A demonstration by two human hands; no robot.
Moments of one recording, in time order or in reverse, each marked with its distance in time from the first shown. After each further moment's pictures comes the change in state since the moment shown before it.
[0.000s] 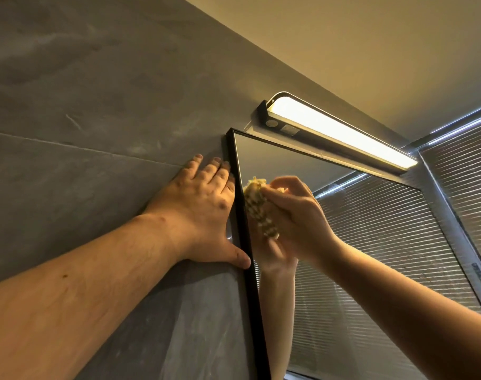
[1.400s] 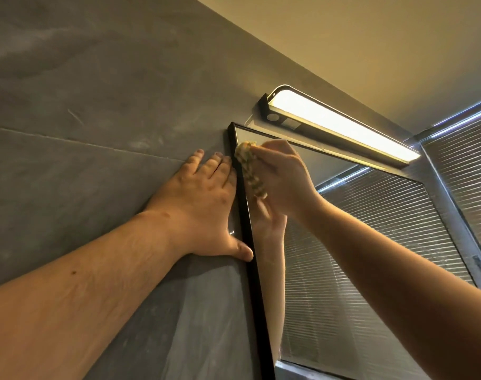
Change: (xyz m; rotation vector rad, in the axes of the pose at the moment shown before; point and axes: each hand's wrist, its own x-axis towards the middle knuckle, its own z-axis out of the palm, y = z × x) left_hand -0.001 -0.002 0.004 -0.010 0.060 0.023; right_hand 0.056 -0.004 0.016 -0.015 0.023 0.068
